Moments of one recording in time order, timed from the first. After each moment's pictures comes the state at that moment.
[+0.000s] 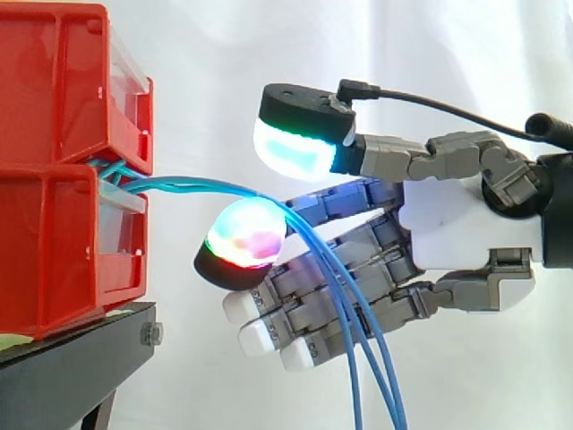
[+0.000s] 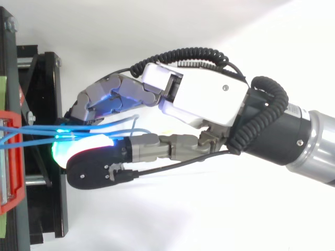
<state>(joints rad) 0.23 -2.31 -1.11 -2.85 -1.01 -0.23</state>
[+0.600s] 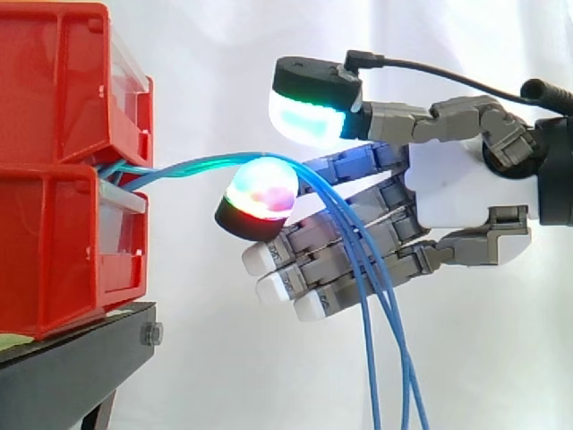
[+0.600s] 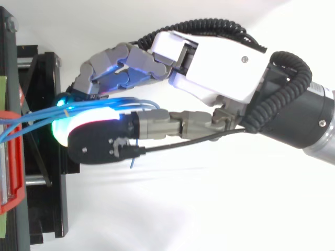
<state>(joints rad) 0.21 -2.28 -1.11 -2.88 -1.01 -0.26</state>
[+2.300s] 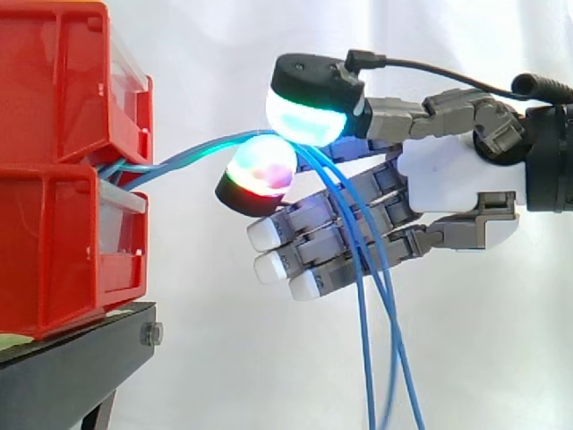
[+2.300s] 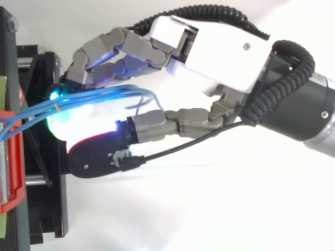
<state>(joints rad) 0.20 -2.28 -1.10 -2.87 -1.02 -0.28</state>
